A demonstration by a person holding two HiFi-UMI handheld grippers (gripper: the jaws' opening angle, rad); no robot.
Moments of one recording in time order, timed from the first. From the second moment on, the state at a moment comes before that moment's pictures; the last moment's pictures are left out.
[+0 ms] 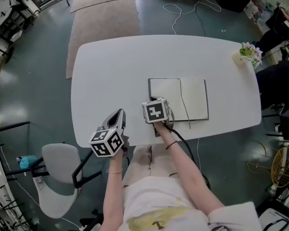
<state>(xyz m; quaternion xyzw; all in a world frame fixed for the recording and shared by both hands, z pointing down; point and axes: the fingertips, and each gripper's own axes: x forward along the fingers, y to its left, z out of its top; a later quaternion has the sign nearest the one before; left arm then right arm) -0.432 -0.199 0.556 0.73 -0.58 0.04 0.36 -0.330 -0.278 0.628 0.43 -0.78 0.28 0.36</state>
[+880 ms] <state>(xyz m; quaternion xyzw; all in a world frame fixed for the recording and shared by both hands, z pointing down) -0.389 -0.218 0.509 0.81 -0.52 0.03 0.28 -0.302 -0.268 0.535 0.33 -0.88 0.30 0.13</state>
